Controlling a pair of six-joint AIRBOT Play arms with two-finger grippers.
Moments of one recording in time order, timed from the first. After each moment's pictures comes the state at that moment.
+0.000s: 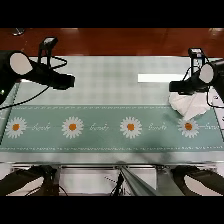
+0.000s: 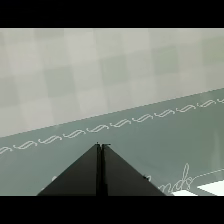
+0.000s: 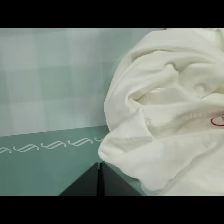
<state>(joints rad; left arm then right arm) -0.25 -1.22 1.24 1.40 -1.15 -1.61 0.14 -1.20 1.15 -1.76 1.18 1.87</state>
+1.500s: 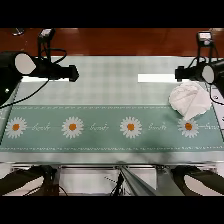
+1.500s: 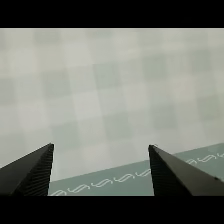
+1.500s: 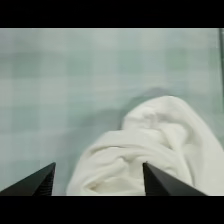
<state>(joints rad) -0.24 -1.25 1.24 1.43 -0.93 -1.61 0.08 -1.21 1.15 -1.95 0.89 1.92</state>
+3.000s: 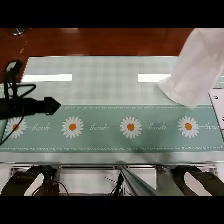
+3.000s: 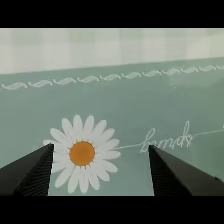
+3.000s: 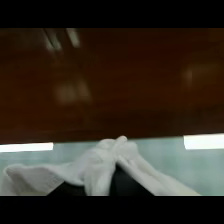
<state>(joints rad) -0.03 -0.66 0.77 1.22 -1.14 -1.48 -0.08 -0.98 1.69 -1.25 1.05 1.57</state>
